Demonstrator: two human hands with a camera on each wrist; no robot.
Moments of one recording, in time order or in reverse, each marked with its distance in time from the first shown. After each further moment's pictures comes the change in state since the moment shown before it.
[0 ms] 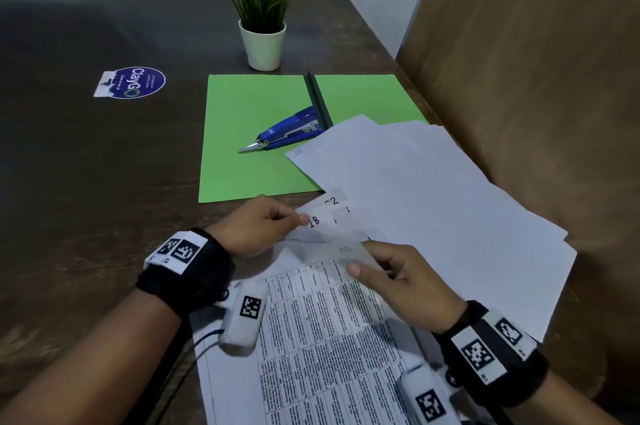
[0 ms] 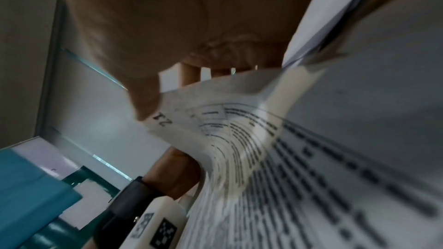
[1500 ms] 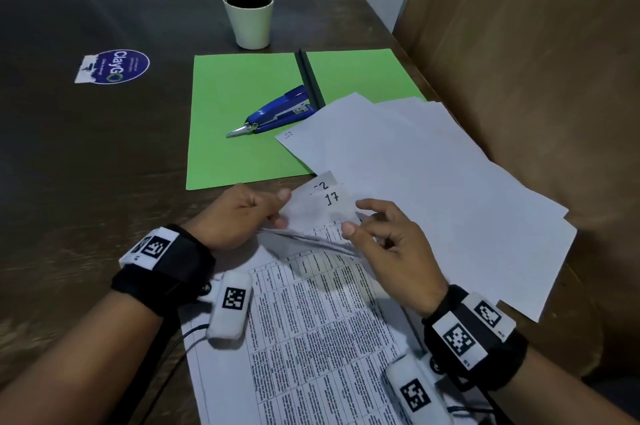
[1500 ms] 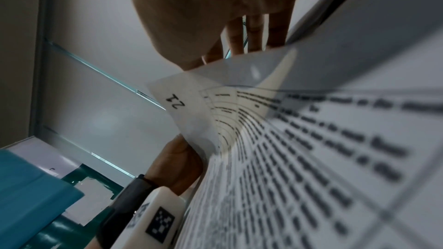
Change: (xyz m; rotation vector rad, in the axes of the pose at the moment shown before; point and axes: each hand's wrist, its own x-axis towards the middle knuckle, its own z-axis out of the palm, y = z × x) left_hand -0.009 0.000 0.005 -0.203 0.084 -0.031; right_hand 0.009 0.007 0.005 -0.164 0.345 -0.020
